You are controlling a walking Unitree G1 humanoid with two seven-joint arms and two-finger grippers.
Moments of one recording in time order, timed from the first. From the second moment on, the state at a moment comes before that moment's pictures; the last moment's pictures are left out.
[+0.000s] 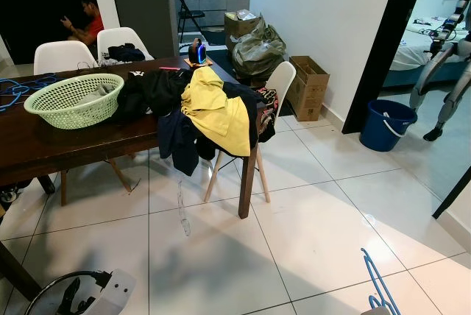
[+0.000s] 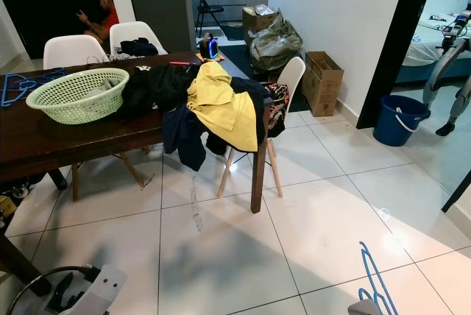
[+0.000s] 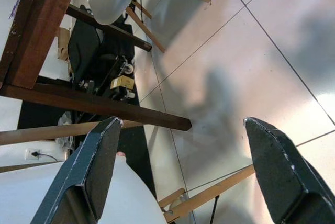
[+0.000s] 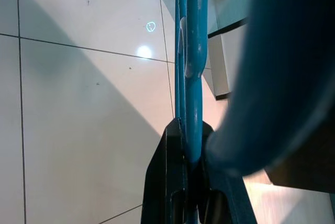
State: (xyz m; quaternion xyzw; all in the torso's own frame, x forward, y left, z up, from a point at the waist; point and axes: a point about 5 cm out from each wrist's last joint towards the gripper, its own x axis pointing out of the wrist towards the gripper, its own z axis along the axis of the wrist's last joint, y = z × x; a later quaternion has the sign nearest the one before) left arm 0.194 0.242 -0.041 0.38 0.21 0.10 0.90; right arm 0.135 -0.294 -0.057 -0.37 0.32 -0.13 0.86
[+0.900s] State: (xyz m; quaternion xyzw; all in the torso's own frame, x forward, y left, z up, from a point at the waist) left arm 0.197 0.242 -0.041 0.38 0.21 0.10 0.89; right arm 0.137 -0.294 -0.056 -0.37 0.32 -0.13 0.86
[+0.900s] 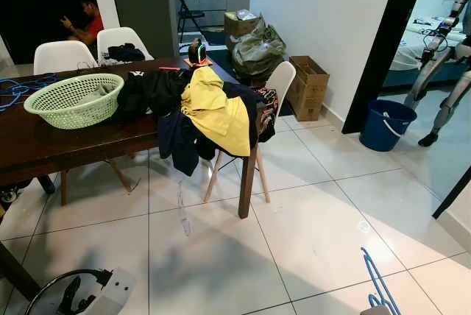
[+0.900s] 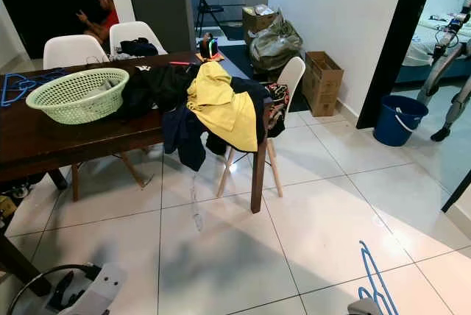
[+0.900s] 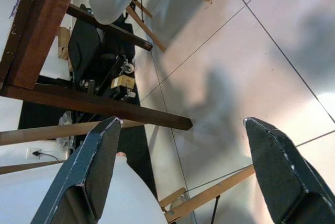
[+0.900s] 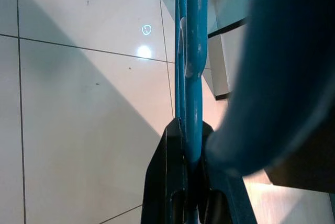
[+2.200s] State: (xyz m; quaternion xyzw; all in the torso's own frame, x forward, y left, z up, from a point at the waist) left arm 0.197 0.243 -0.041 0.38 0.21 0.10 0.89; right arm 0.137 -0.294 -0.056 -0.37 0.32 -0.13 0.86
